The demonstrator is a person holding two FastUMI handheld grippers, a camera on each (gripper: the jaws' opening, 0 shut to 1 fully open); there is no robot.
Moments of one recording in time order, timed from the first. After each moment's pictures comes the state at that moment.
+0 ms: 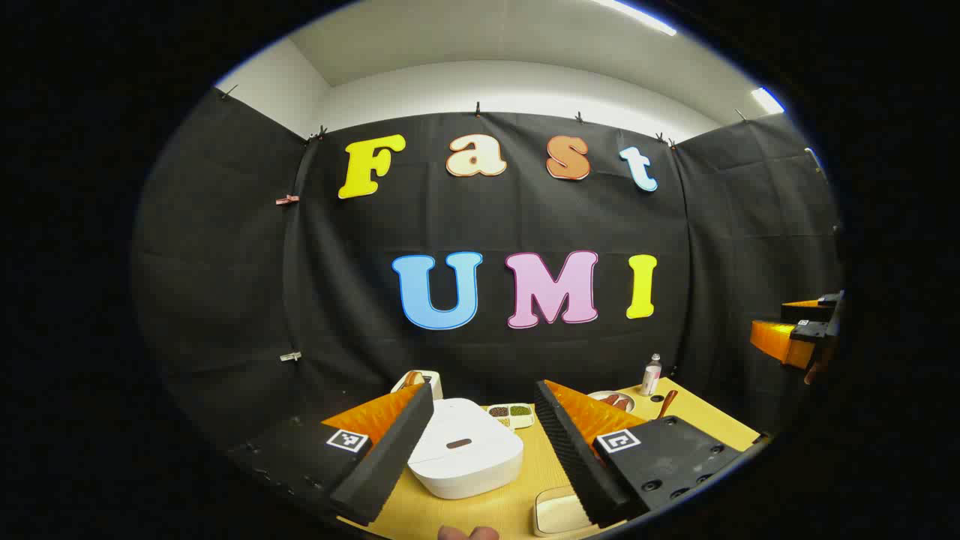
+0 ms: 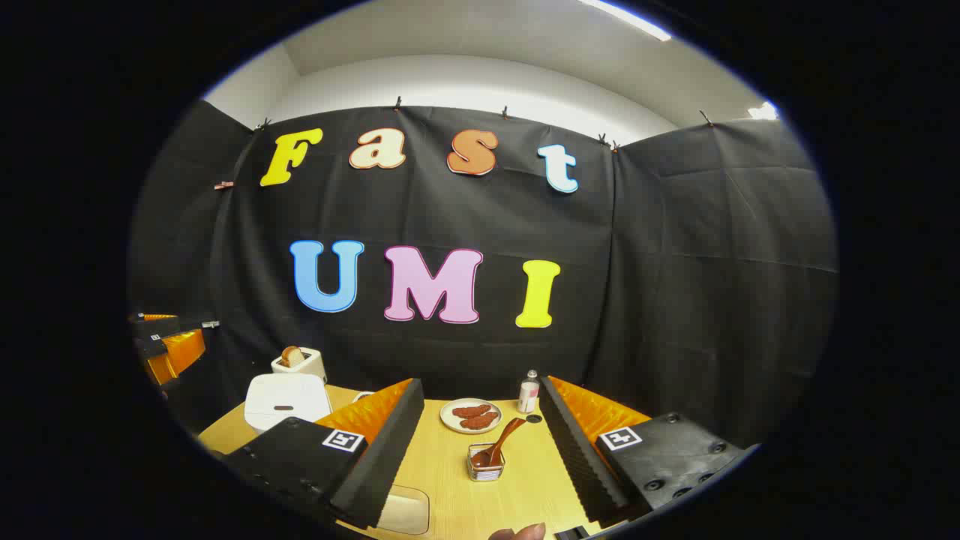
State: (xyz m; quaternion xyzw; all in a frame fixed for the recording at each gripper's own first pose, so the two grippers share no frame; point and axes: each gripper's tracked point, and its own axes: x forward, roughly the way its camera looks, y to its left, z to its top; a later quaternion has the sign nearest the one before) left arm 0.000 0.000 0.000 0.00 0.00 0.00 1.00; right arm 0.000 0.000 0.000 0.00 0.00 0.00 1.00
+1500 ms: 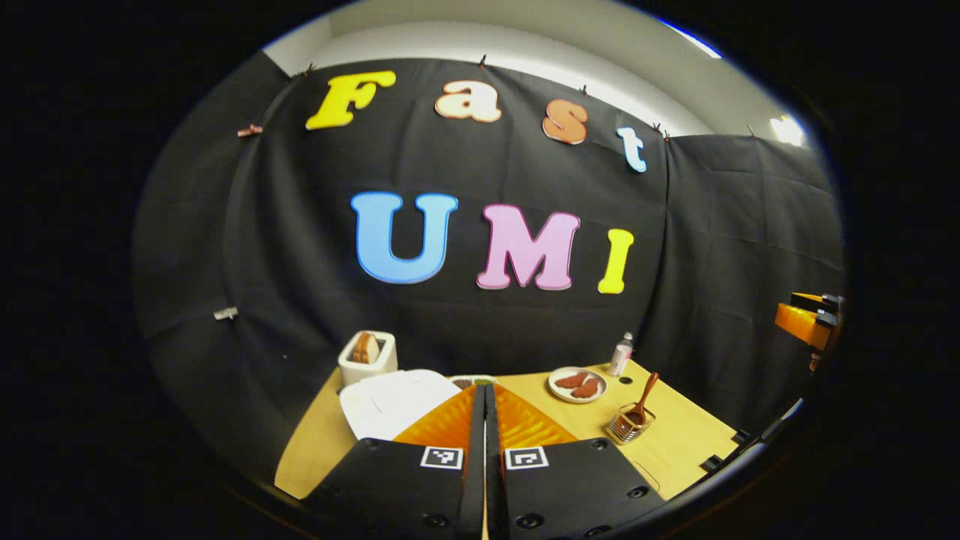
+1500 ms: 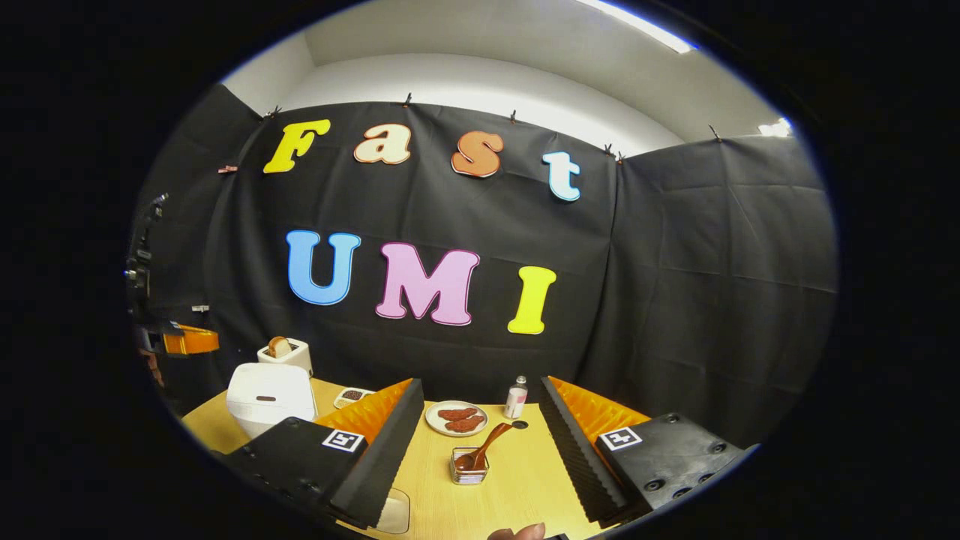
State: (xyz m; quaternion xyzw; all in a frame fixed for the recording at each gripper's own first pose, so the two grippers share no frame) left arm 0.113 0.034 -0.101 -0.06 0.12 -0.13 0.98; right arm 0.007 -0.008 -0.006 -0.03 -0.01 -0.01 1.00
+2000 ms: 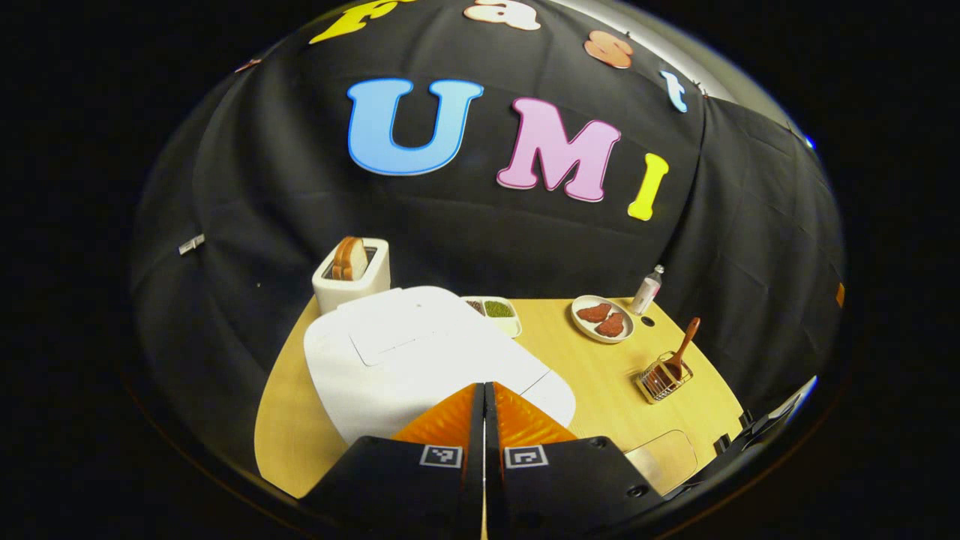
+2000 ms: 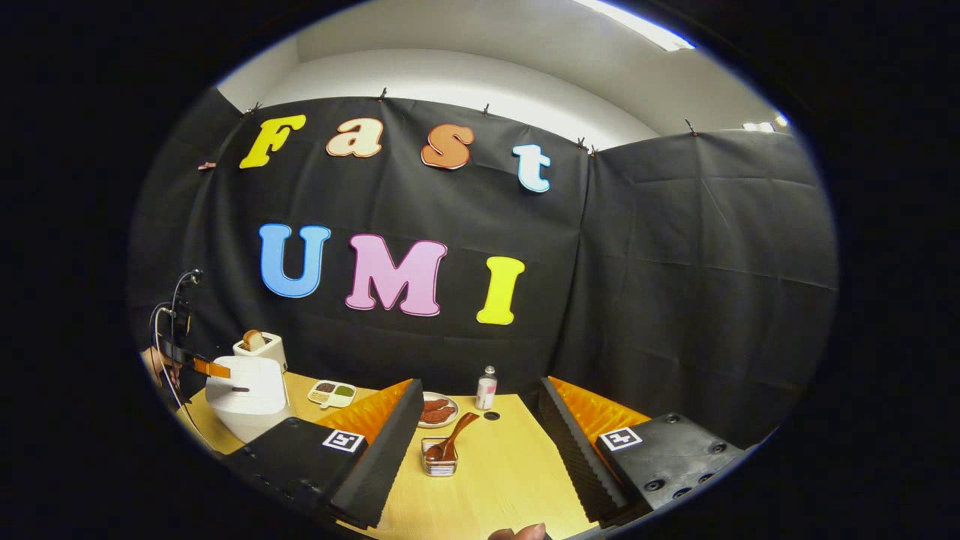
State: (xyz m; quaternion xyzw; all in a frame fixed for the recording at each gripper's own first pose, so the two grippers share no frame) left arm 0.202 0.058 -0.235 -0.08 0.28 -0.12 0.95; right arm -0.003 -0.065 -0.023 -0.03 0.01 -0.07 1.00
